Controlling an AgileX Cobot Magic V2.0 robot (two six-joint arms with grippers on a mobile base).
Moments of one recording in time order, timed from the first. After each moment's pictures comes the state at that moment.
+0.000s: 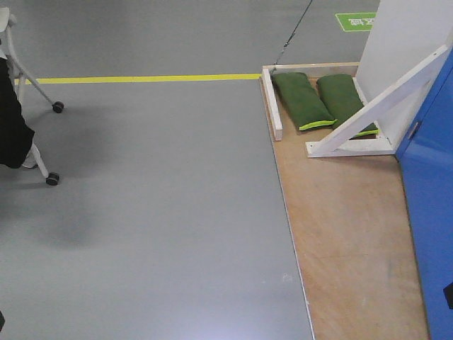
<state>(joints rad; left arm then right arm) 0.02 -0.01 0.03 0.07 0.35 -0.05 -0.06 -0.01 0.03 -0.11 0.10 0.14</state>
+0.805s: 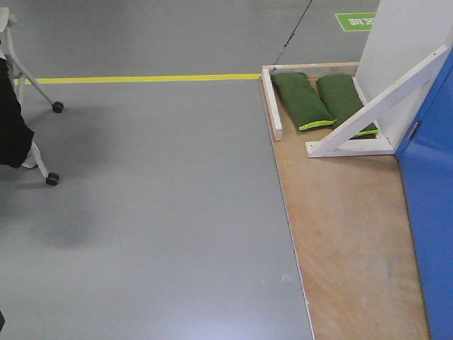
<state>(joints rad) 0.02 -0.01 0.03 0.07 0.35 -0.05 -0.08 0.62 -0.53 -0.11 0.33 0.14</state>
